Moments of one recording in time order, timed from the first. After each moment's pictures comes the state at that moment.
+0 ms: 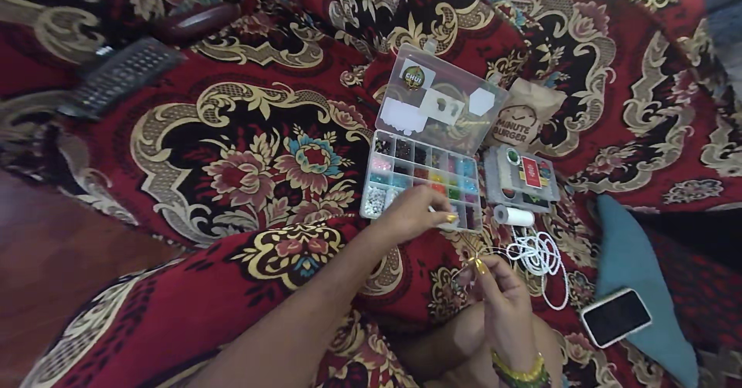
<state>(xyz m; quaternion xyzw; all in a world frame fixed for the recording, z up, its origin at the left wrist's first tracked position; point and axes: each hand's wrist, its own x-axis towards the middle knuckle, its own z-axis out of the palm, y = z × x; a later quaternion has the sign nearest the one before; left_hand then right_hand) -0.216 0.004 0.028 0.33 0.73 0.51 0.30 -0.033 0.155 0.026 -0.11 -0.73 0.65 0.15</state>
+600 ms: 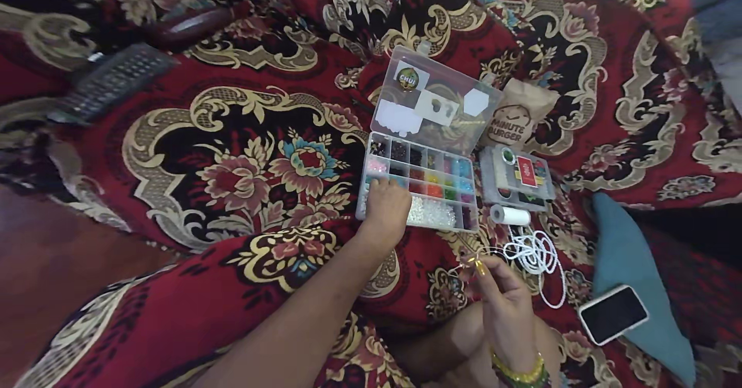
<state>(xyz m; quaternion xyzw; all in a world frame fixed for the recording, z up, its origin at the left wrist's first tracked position) -0.217 0.016 0.028 0.27 0.92 0.09 0.27 -0.032 0.157 0.028 -0.10 -0.72 0.66 0.17</state>
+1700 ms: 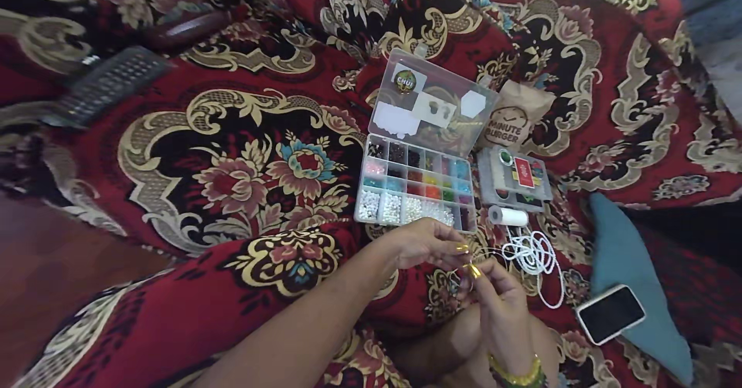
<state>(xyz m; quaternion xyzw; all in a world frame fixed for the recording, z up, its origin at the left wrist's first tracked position) -0.187 0.028 0.009 0.16 0.42 0.67 0.60 -0.032 0.151 0.031 -0.12 -0.71 0.68 0.16</state>
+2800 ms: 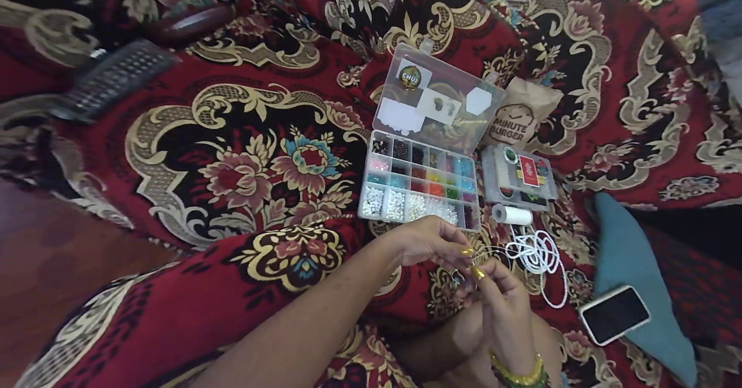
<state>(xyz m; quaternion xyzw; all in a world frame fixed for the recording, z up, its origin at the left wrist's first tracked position) -0.188 0.026 0.010 0.20 0.43 0.65 0.59 -0.031 0.149 0.029 -0.13 -0.71 0.68 0.15</state>
